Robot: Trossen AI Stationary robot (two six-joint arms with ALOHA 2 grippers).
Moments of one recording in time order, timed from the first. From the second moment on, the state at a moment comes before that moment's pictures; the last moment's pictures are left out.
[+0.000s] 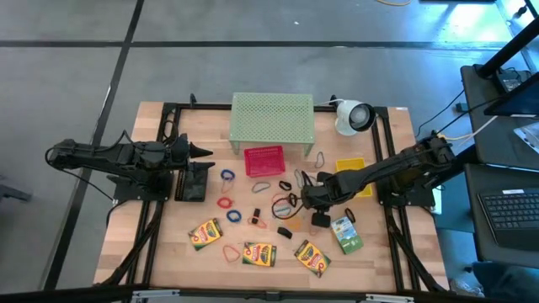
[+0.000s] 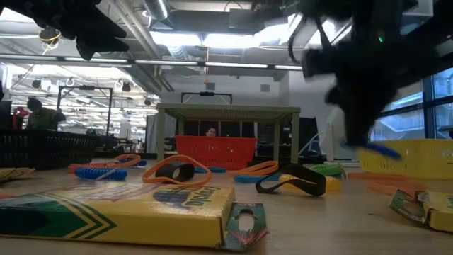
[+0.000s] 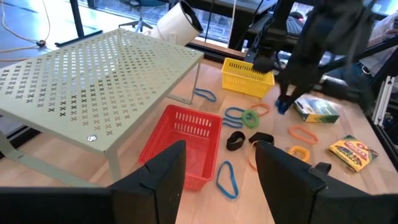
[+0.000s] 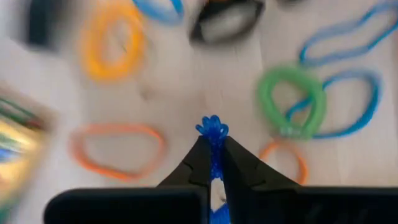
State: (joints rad) left arm -0.14 0.47 0.48 -0.32 -0.35 -0.27; right arm 0.29 1.61 1.01 -0.73 0.06 0.47
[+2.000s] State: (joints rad) left arm -0.14 0.58 0.48 -0.18 -0.24 -0.36; right arm -0.06 1.06 0.59 -0.95 0.10 0.94
